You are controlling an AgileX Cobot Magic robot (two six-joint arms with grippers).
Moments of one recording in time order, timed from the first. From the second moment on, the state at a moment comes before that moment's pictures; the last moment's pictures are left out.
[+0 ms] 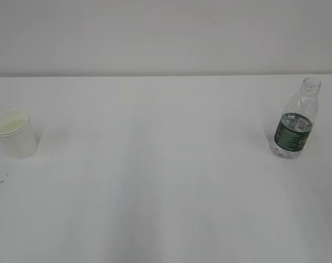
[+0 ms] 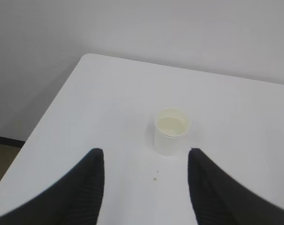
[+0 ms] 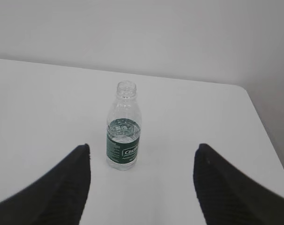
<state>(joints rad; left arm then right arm) 0.07 0.42 -0.73 0.08 0.77 -0.21 0.08 0.43 -0.47 -0.18 0.45 0.04</state>
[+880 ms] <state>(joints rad) 0.03 0.39 -0.73 -0.04 0.92 -0.12 0.08 0.27 -0.51 -0.16 0.73 0.04</state>
